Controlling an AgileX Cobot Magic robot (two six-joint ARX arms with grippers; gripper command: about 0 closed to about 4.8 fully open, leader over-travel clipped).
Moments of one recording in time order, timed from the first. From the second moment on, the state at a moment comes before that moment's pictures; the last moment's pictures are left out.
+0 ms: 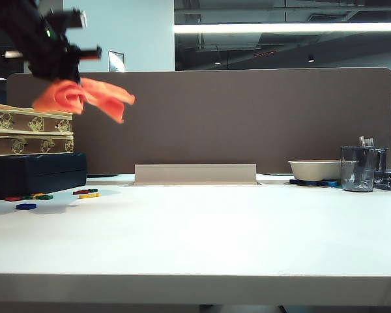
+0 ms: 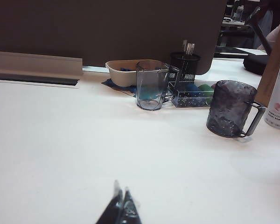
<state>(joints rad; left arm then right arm) -0.14 1.63 1.32 -0.04 0.02 0.07 -0.04 0.00 0.01 0.00 0.00 -0.08</state>
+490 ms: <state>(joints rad) -0.26 1.26 0.96 -0.13 0.11 0.07 -0.04 0.00 0.01 0.00 0.00 -0.08</state>
